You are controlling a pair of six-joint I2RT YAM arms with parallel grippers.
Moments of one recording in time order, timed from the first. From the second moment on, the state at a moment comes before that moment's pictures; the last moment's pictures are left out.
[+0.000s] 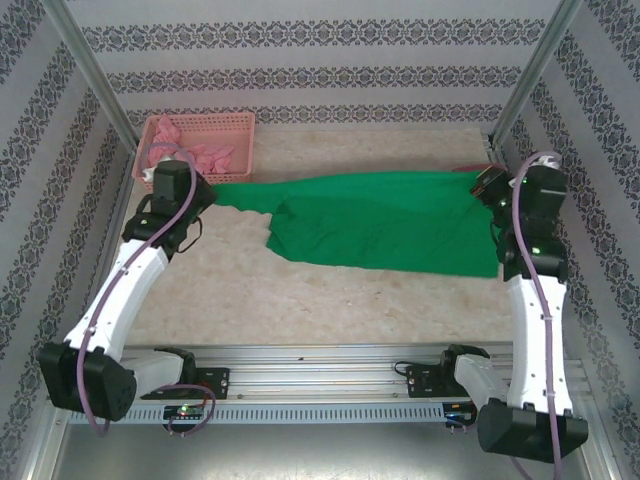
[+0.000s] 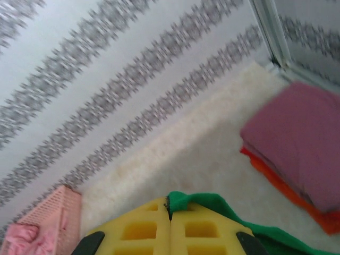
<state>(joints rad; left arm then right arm) -0.12 1.16 1.10 -0.50 -0.16 -0.77 -0.20 0.94 1.16 -0.52 -0.15 0.63</state>
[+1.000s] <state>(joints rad) -0.08 1.35 1.03 -0.56 -0.07 -0.76 -0.18 1.56 1.16 -0.54 -0.22 0.61</state>
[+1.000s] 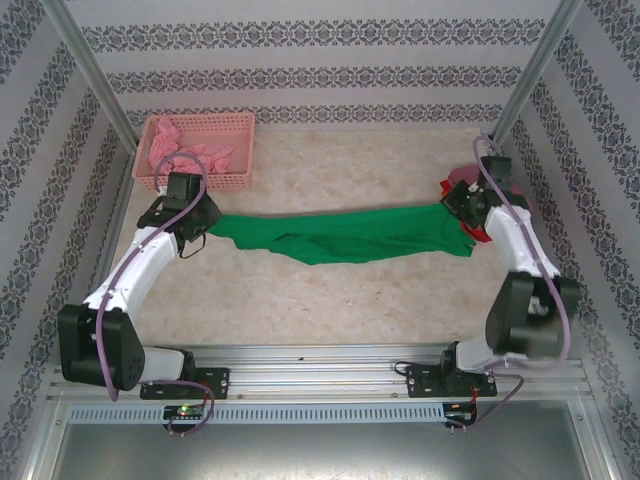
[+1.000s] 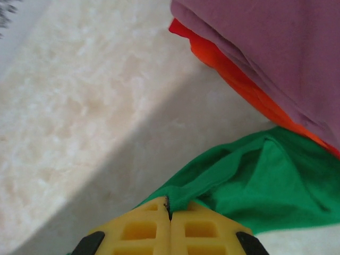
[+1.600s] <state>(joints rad) -0.09 1.39 1.03 -0.53 -0.05 -0.79 -0.15 1.59 1.12 -0.39 -0.25 0.56</state>
